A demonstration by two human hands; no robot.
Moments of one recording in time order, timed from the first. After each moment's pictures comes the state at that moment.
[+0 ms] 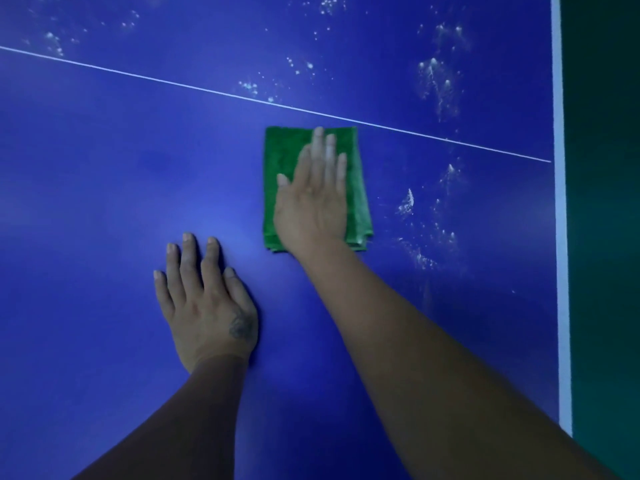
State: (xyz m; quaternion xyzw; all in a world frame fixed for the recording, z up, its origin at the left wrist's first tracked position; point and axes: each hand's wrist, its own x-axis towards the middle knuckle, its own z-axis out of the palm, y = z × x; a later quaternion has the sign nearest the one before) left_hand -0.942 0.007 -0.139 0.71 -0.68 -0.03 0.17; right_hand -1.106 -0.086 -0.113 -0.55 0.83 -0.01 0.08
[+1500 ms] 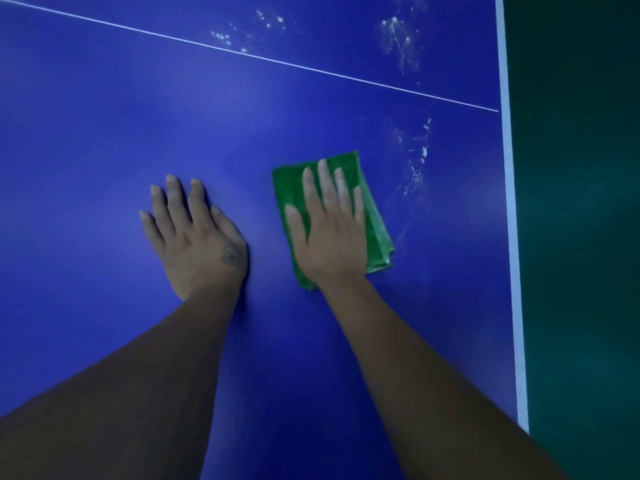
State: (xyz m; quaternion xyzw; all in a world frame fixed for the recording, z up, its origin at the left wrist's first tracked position) left_hand -0.935 0.010 -0.146 0.71 -0.69 -0.05 0.17; right_hand -1.097 0.070 -0.109 -0.56 0.83 -0.07 0.05
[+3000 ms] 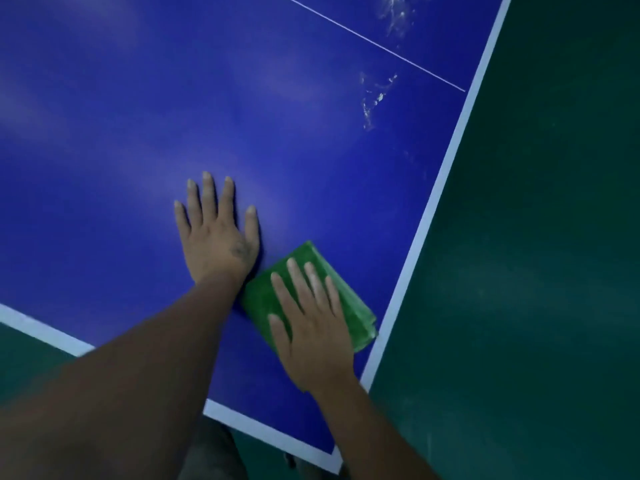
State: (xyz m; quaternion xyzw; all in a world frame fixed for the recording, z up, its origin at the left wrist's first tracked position) left_hand -1.035 0.287 -0.120 0.75 -0.65 -0.11 0.09; right_hand -1.191 0.441 -0.122 -0.75 0.64 -0.08 0.14
